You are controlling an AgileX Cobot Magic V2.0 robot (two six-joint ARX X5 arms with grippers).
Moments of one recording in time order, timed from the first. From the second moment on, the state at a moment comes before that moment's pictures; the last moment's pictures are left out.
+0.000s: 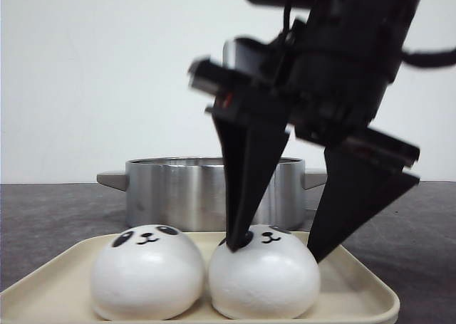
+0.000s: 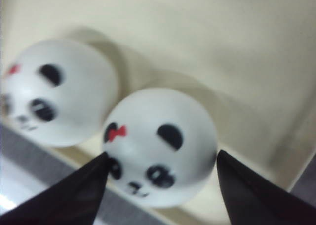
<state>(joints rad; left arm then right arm) -0.59 0.88 1.34 -0.74 -0.03 -0.28 0.92 1.49 0.89 -0.59 -0.14 0.60</state>
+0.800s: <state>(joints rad) -0.59 0.88 1.34 -0.73 -0.03 -0.28 0.86 1.34 1.31 -0.52 0.08 0.48</state>
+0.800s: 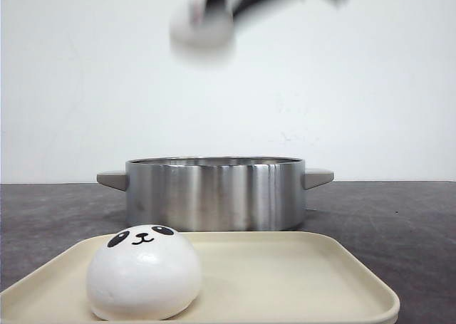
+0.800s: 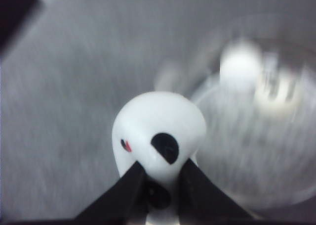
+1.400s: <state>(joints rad) -0.59 0.88 1.34 -0.77 -0.03 -0.28 0.62 1.80 1.37 -0.53 -0.06 0.39</state>
